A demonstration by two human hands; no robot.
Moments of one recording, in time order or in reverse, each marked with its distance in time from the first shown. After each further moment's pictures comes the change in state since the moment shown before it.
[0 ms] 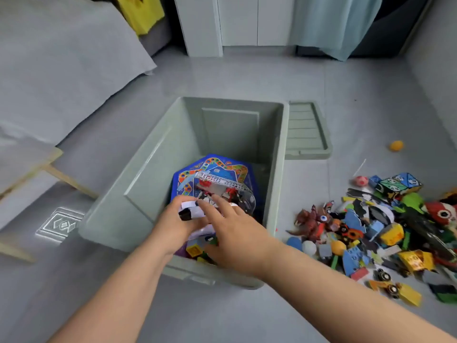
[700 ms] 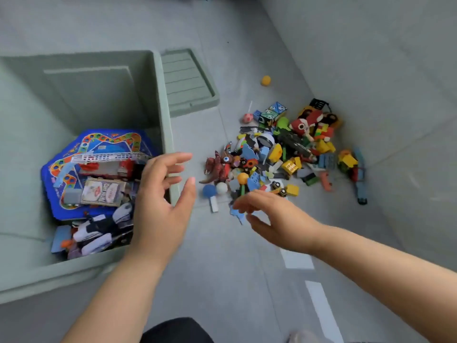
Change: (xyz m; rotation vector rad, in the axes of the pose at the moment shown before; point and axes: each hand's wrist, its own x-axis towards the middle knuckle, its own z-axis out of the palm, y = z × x) left_hand -0.073 0.048 0.103 -0.055 -0.329 0.596; right_hand -0.184 0.056 -0.029 0.245 0.154 0.445
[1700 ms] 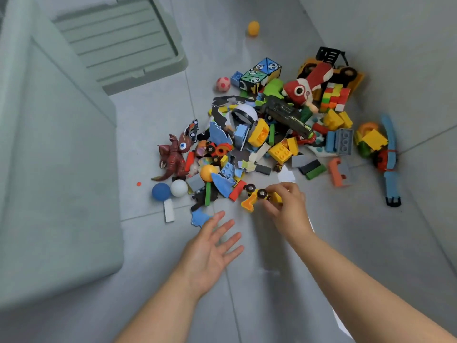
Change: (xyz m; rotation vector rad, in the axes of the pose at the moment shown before) left_hand -0.037 -0.166 0.213 -0.792 -0.003 -1.336; right_hand 0.017 0.276 0.084 0.265 0.429 0.589
